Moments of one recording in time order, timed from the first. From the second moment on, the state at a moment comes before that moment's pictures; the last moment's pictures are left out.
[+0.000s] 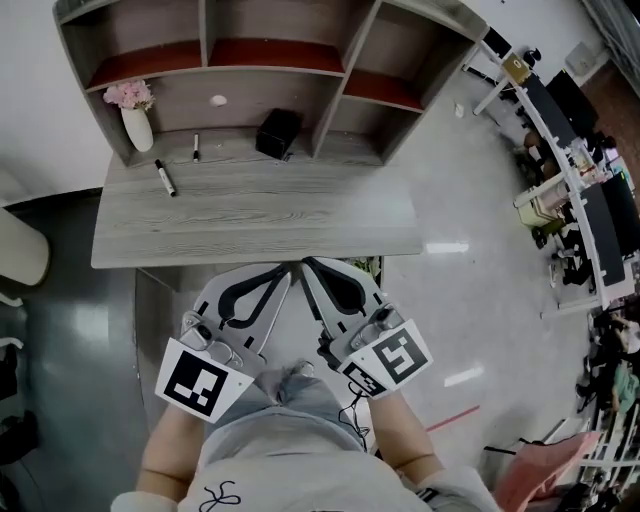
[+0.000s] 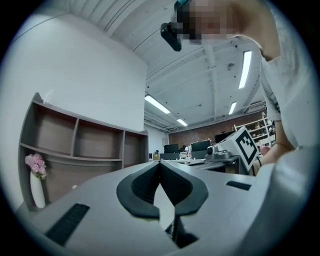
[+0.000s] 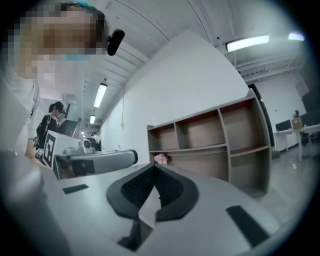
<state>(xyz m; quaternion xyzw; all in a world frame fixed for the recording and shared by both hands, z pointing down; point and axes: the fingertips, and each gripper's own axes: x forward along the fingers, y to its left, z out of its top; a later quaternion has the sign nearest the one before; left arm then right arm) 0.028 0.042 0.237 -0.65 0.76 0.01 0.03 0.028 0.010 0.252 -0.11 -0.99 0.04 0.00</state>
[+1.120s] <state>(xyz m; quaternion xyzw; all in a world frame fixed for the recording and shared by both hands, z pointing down) -0.121 0.245 0.239 -0.53 0.85 0.00 0.04 -0.121 0.217 0.231 -0.28 -0.96 0.03 -0.01</state>
